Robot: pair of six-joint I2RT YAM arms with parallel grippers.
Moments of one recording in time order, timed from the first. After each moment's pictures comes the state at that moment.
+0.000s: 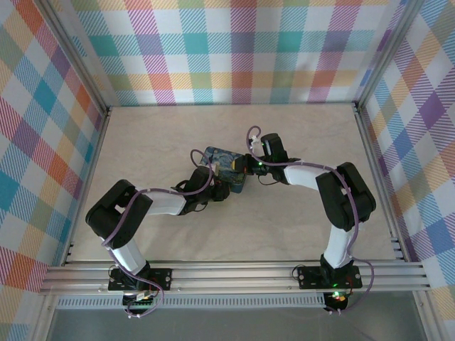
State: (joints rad) left arm -0.65 1.71 0.71 0.26 0.07 -0.64; right arm 0.50 1.84 1.03 0.17 -0.60 0.62
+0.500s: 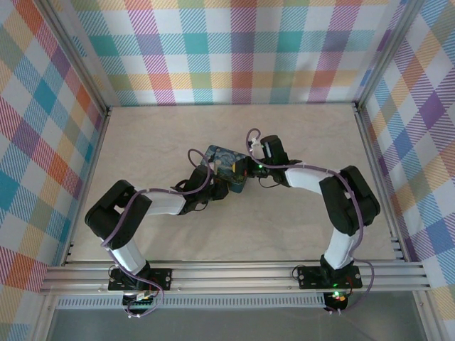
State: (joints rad) left arm -0.65 1.69 0.71 0.26 0.07 -0.71; right arm 0.52 1.77 0.99 0.12 -0.56 0.59
